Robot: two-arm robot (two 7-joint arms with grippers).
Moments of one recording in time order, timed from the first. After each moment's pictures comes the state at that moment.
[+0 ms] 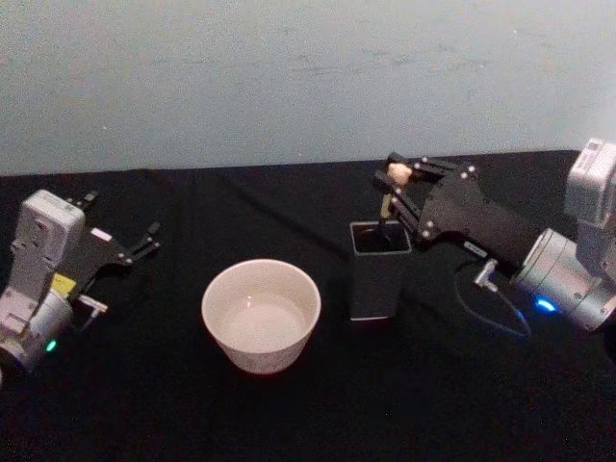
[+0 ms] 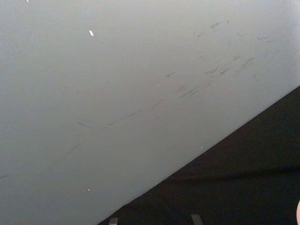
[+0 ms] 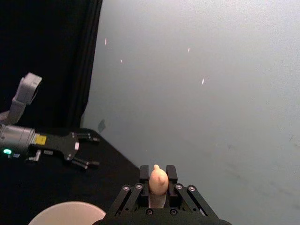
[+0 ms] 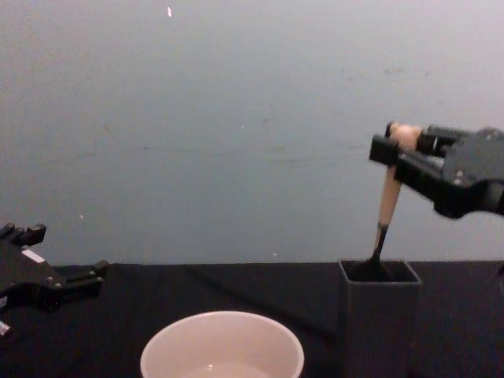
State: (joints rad) left arm -0.20 0.60 0.45 -1.41 -0.25 -0.12 0.03; right arm 0.22 0.48 -0.35 -1.53 0.40 -0.30 0.60
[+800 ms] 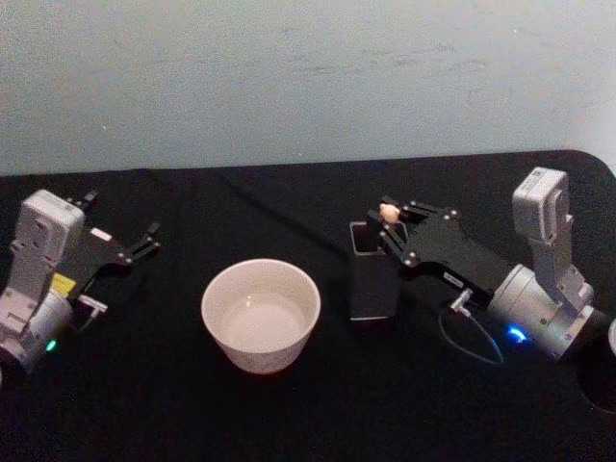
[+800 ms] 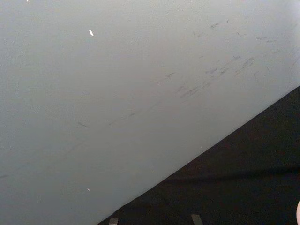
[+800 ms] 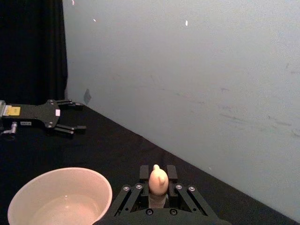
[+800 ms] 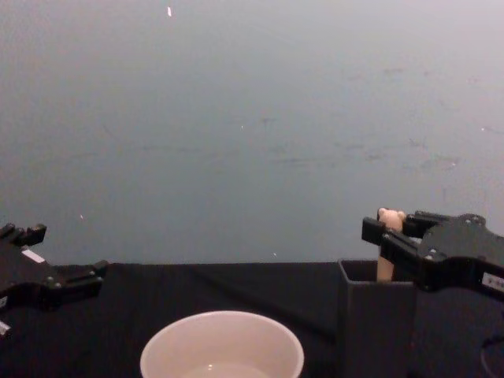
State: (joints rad) left arm -0.20 0.60 0.45 -1.41 -0.25 -0.12 0.03; right arm 0.21 0.42 -0.36 -1.44 0.36 -0.20 0.51
